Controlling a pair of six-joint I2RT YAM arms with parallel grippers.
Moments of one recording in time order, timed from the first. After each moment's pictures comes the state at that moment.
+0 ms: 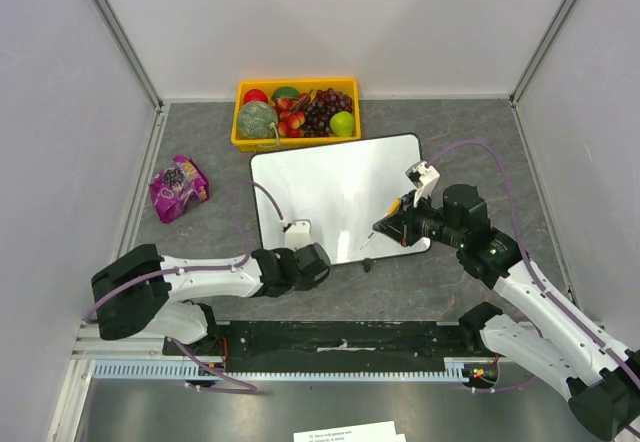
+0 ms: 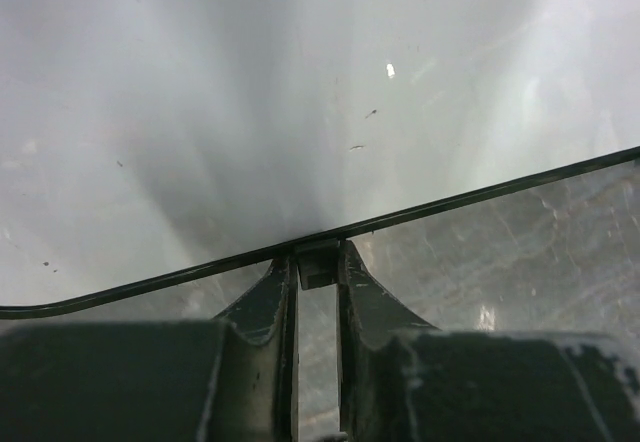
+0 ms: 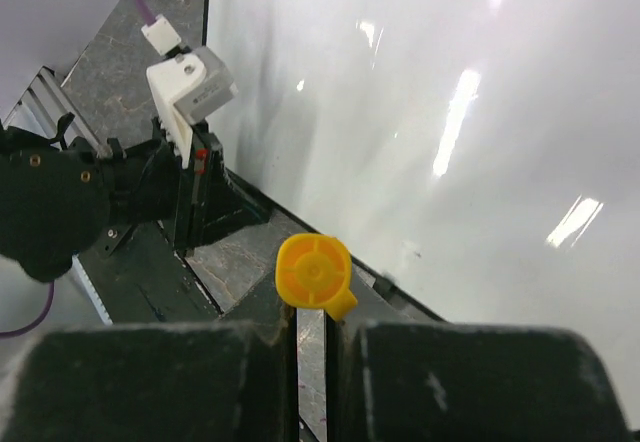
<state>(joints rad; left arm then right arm) -1.11 1.37 0.62 -0.35 -0.41 -0.99 0.54 0.83 0.68 -0.26 -0.39 0.32</state>
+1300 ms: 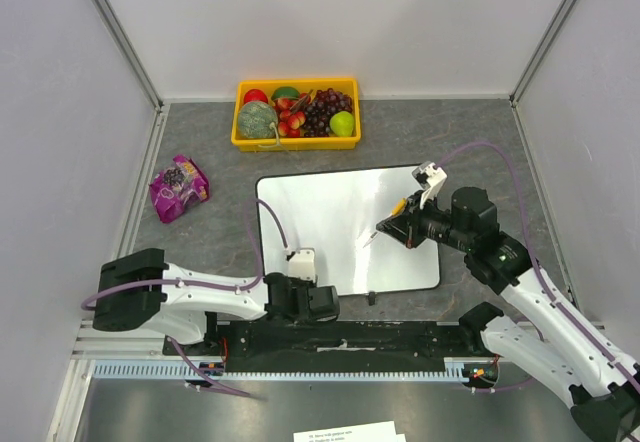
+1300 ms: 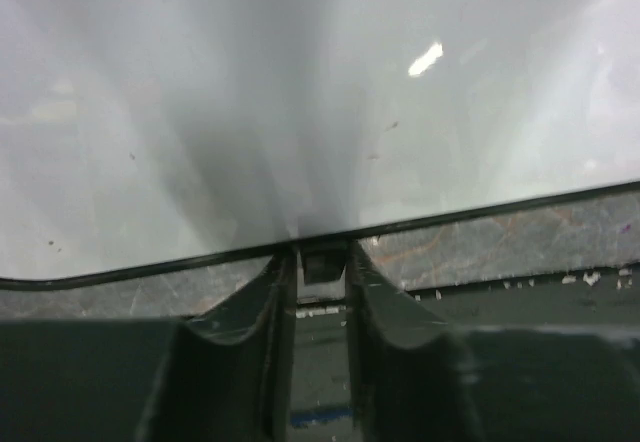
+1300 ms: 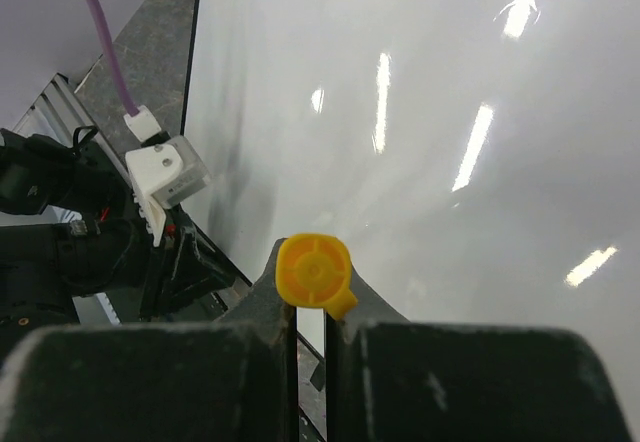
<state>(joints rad) -1.44 1.38 0.68 -0.62 -0.49 -1.37 0.54 0.77 0.69 -0.30 -0.39 0.31</state>
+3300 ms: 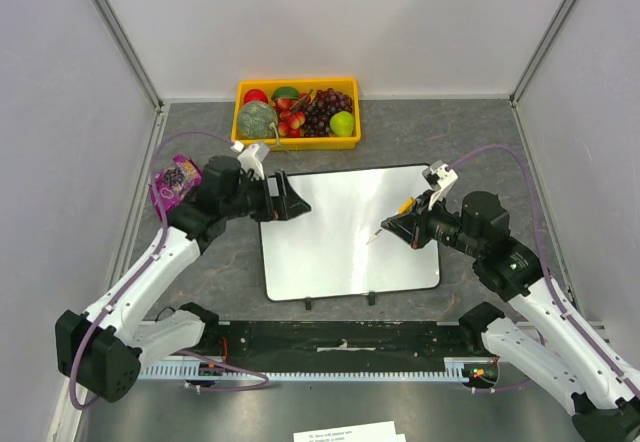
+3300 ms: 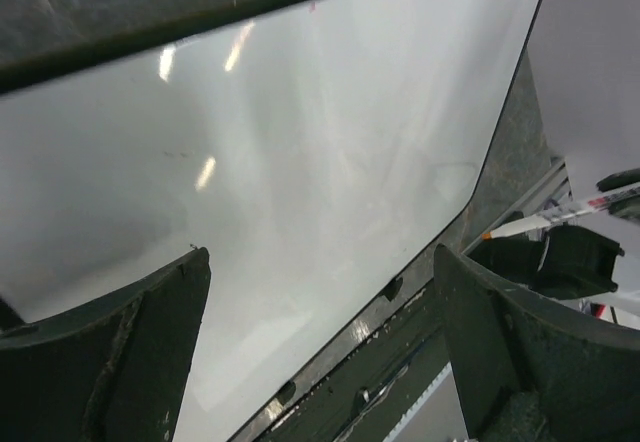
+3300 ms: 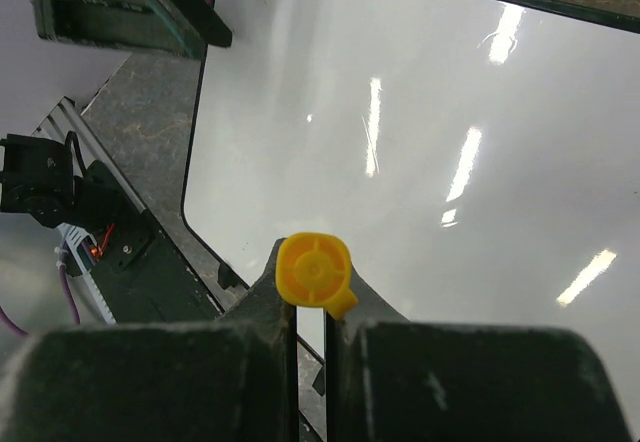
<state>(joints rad) -0.47 1.05 0.84 -0.37 0.39 -0.53 0.54 0.68 0.72 -0.32 -0.36 0.32</state>
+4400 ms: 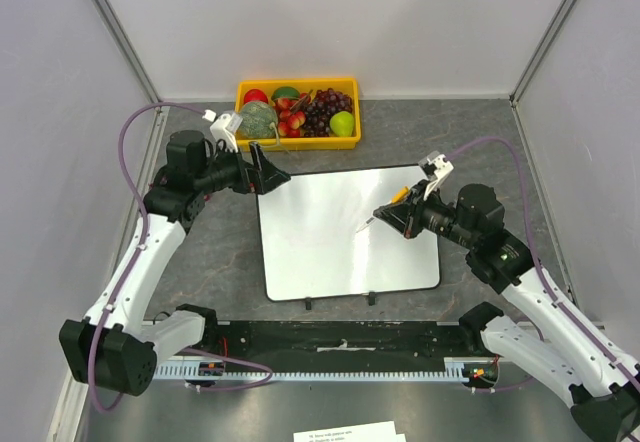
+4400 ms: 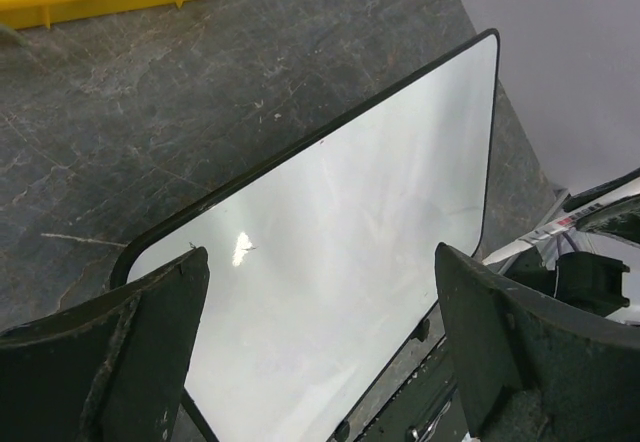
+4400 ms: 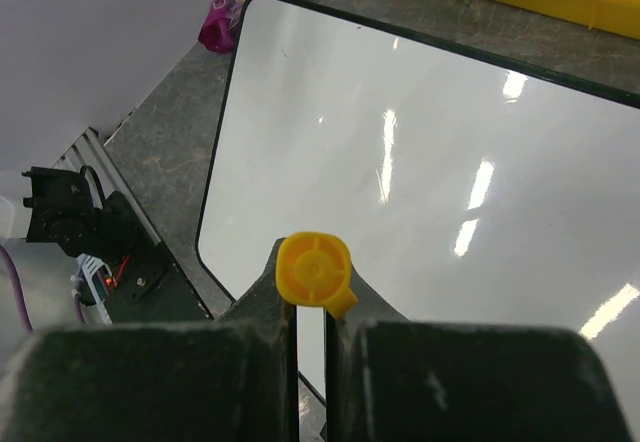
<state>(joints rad) -0.20 1.08 1.02 -0.37 0.60 -0.33 0.54 0.76 0.72 -0.18 -0.38 0.35</state>
